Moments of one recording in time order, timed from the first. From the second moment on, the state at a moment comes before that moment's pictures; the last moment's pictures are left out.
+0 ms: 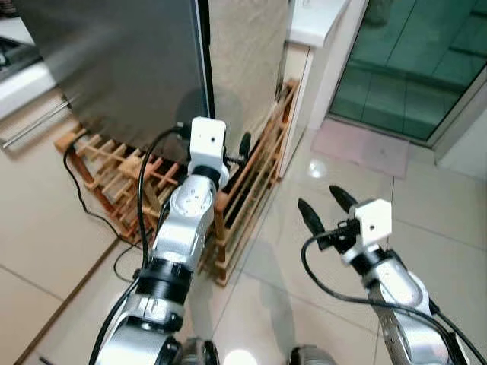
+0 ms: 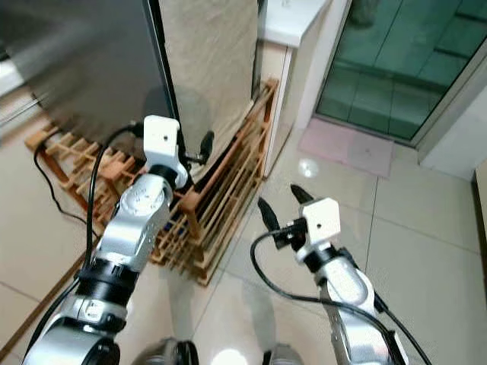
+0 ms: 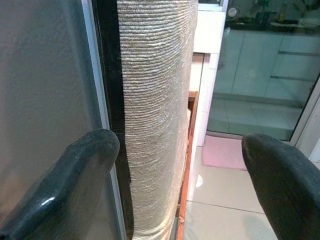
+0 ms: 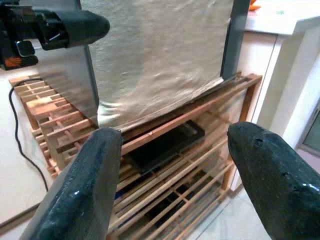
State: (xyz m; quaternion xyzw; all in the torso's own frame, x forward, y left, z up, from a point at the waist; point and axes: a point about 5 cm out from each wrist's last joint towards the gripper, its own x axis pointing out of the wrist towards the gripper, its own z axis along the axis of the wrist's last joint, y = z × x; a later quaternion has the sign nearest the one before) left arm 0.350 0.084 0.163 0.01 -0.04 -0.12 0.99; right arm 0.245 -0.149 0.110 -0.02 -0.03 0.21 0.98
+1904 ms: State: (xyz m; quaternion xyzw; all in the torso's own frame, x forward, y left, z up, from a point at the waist) left arm 0.380 0.029 0.185 -0.05 -0.02 -0.21 0.98; right arm 0.237 -0.154 0.087 -0.01 0.02 0.21 0.98
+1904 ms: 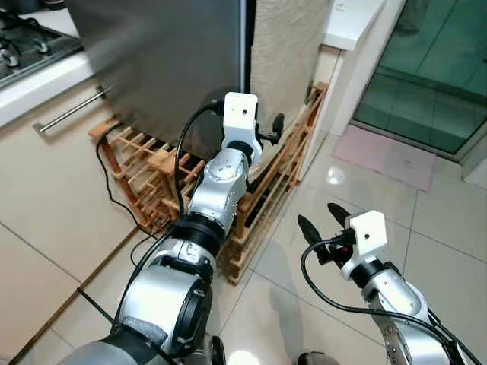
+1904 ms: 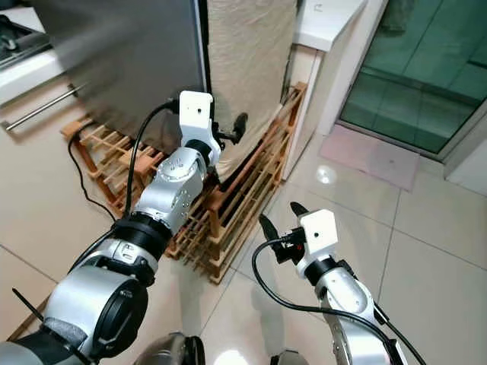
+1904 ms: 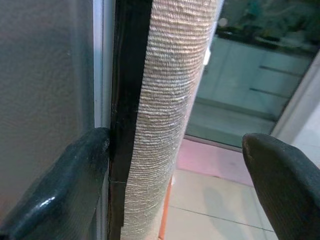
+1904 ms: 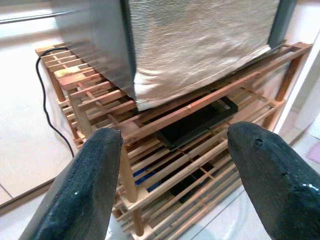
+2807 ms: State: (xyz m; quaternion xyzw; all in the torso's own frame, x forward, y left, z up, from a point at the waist) left arm 0.333 -0.020 0.253 -0.05 -0.14 -0.47 0.87; right arm 0.257 -0.154 0.090 -0.03 0.01 0.18 0.98
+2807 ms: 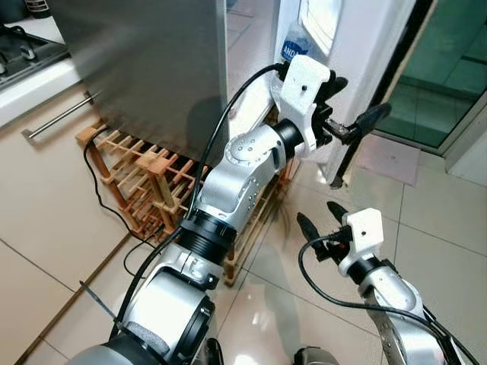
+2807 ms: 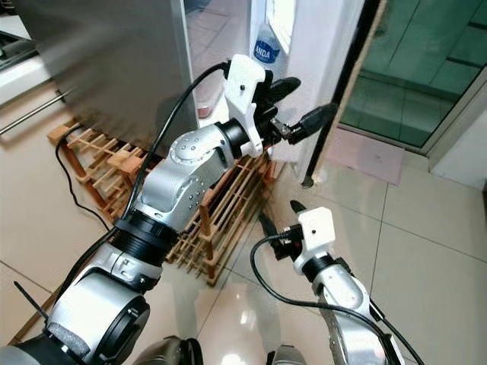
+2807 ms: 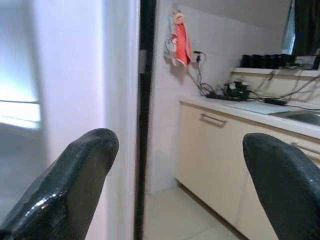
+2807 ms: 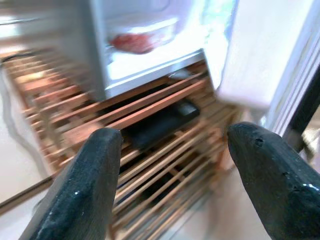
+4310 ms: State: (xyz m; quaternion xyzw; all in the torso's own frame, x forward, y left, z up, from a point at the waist) left arm 0.350 0.098 0.133 0.05 0.01 -0.19 0.98; right arm 0.353 -0.272 0.124 -0.14 0.02 -0.09 0.98
